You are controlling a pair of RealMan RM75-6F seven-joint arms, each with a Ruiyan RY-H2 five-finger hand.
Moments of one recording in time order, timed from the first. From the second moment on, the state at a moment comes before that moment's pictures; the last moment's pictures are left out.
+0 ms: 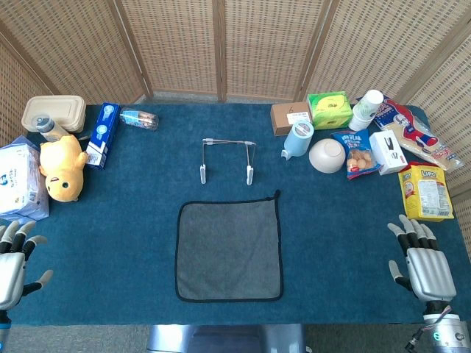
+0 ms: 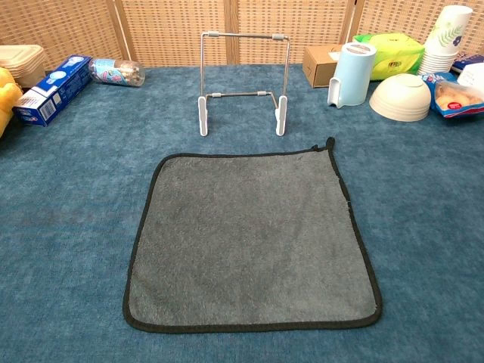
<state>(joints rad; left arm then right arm) 0.02 -1.10 -0.02 -1.87 1.45 1.54 0.38 0.08 -1.09 0.05 -1.81 -1.42 1.40 -0.19</state>
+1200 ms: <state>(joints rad) -0.30 -1.12 -0.01 -1.95 1.63 1.11 0.23 0.03 -1.07 0.03 -1.83 -1.43 1.47 -0.19</state>
